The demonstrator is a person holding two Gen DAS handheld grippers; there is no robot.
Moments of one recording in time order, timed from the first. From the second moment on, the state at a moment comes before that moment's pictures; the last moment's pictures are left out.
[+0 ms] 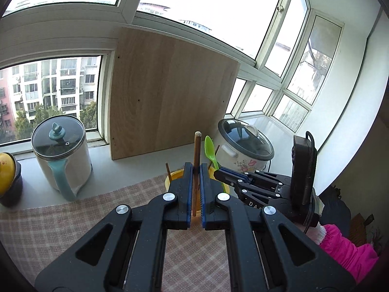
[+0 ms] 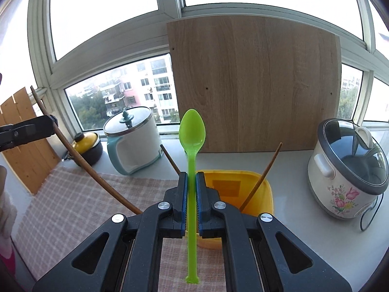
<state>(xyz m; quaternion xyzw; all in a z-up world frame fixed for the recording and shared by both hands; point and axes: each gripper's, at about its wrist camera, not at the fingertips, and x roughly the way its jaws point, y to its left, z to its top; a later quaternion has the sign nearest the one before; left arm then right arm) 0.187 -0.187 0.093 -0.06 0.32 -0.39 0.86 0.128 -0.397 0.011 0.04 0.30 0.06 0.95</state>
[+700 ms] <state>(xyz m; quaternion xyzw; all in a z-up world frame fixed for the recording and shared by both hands) 0.232 -0.227 0.062 -0.05 0.35 -0.36 0.86 0.175 -0.435 -0.011 0.04 0.26 0.00 0.96</state>
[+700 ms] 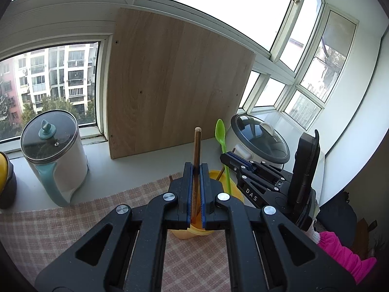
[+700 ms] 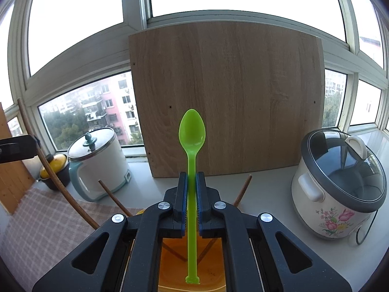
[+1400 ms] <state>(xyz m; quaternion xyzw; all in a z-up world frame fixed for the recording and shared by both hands) 0.231 -0.242 0.008 -0.03 0.41 -0.37 0.84 0.173 -0.443 -0.047 0.07 0.31 0.00 0.95</state>
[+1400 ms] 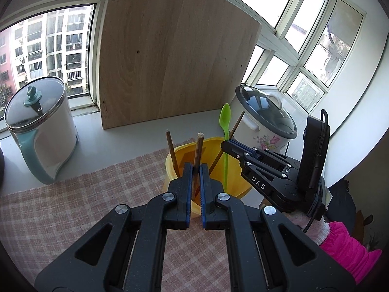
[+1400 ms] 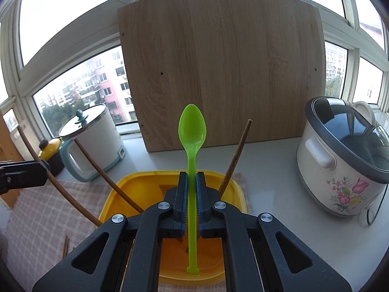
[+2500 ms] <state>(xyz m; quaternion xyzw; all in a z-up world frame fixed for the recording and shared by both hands) 0.186 -0.093 -0.047 -0.01 0.43 -0.24 0.87 0.102 -0.403 -0.047 0.08 0.33 0.06 0.94</state>
